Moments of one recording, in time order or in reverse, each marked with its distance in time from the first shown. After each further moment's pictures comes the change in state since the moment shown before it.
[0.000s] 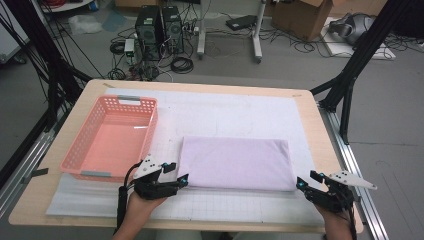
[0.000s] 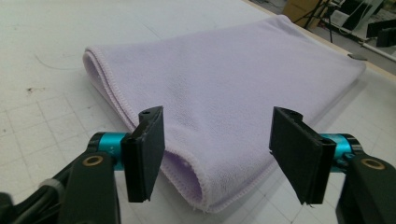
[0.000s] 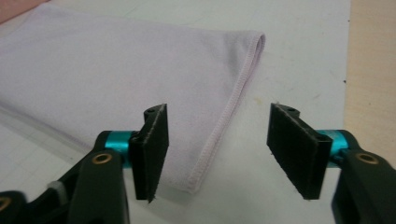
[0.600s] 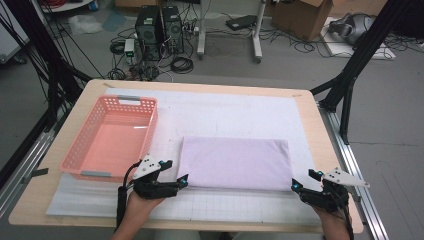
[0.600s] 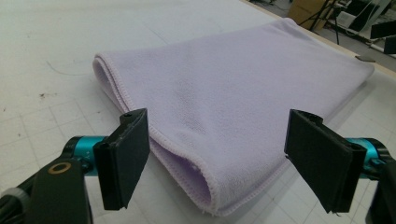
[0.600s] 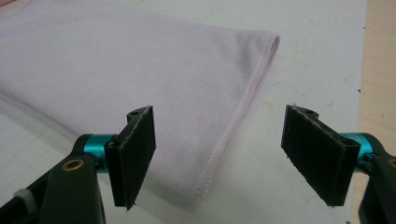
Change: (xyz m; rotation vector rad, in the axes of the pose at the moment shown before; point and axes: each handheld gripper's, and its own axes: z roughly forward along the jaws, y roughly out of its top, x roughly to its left) left arm 0.002 0.000 0.000 -0.016 0.015 0.003; right arm 0.005 0.001 0.007 0.013 0.014 -0.061
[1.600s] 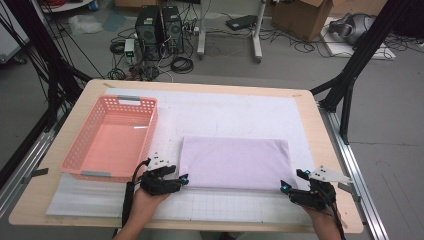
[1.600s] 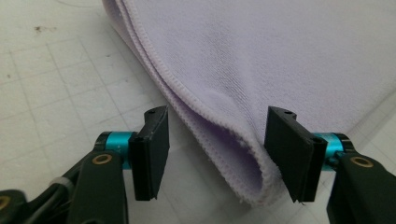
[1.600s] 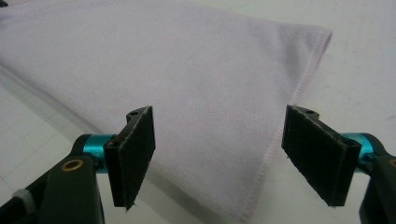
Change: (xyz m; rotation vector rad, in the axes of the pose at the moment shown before) left arm 0.007 -0.009 0.025 0.203 0.103 -0.039; right arm 0.017 0.003 0.022 0.041 0.073 -0.046
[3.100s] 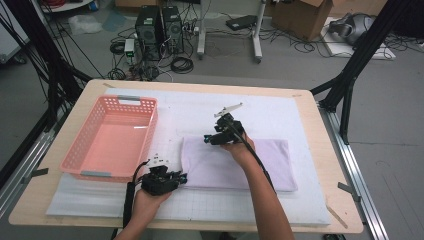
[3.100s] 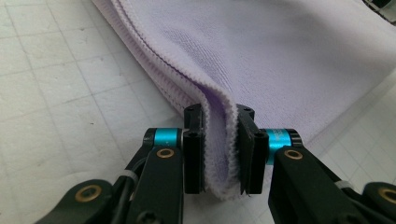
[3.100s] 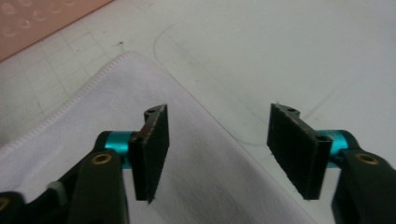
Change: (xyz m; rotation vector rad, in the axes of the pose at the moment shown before) left arm 0.002 -0.002 0.002 0.025 -0.079 -0.117; right arm 0.086 0.165 0.222 0.228 0.281 -0.179
